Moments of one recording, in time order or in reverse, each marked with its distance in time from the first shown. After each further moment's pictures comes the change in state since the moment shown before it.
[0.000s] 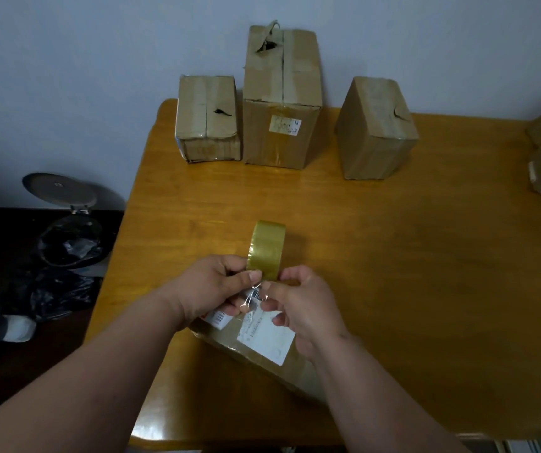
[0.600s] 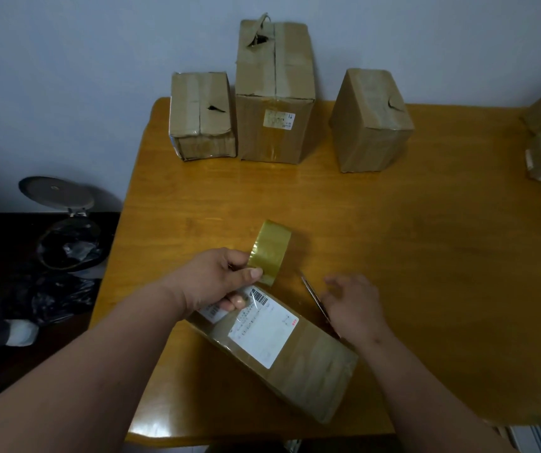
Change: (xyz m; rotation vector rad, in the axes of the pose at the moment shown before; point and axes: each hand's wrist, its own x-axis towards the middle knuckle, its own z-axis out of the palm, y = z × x) left_hand 0.004 0.010 0.001 0.119 -0.040 -0.027; right_hand 0.026 0.033 -0.078 -0.915 0.236 -0.137
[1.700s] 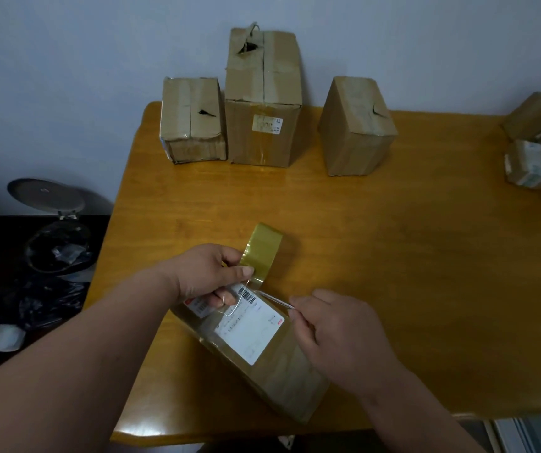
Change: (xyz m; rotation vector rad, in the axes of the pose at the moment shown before) left_hand 0.012 0.005 -0.001 -0.005 -0.081 -0.100; right_hand -0.076 -0.023 -0.035 -0.215 0.282 -0.793
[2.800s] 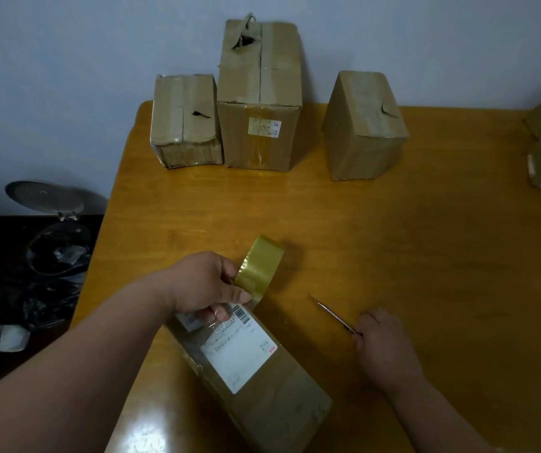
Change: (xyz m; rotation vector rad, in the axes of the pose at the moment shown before) left_hand 0.014 0.028 -0.002 0.181 0.036 -0.109; right_hand -0.023 0.140 0.070 -0.190 -0.419 0.511
